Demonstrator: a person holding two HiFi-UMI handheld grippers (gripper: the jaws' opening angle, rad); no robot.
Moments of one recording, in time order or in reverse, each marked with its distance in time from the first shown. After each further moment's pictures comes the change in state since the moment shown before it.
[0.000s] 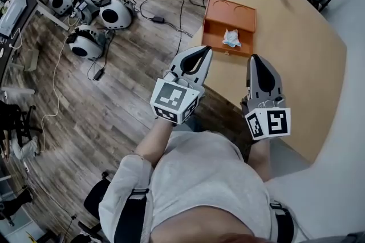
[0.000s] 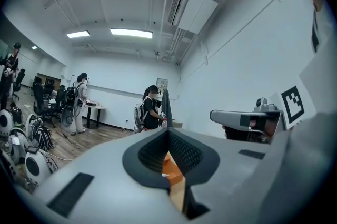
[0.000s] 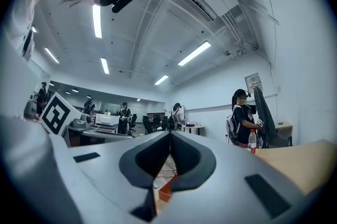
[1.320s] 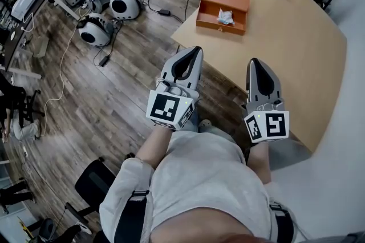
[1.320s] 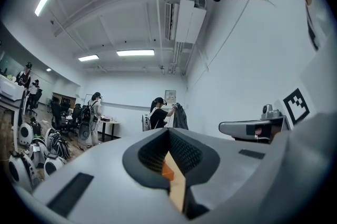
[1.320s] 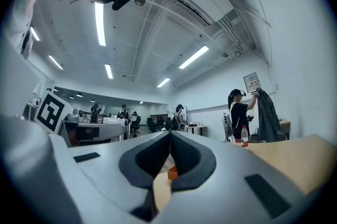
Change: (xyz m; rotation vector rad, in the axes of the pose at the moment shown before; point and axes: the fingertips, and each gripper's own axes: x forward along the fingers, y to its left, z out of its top) left arm -0.099 -0.107 0.007 0.073 -0.136 0.173; right arm -0.141 0.013 0.000 0.027 -0.015 0.032
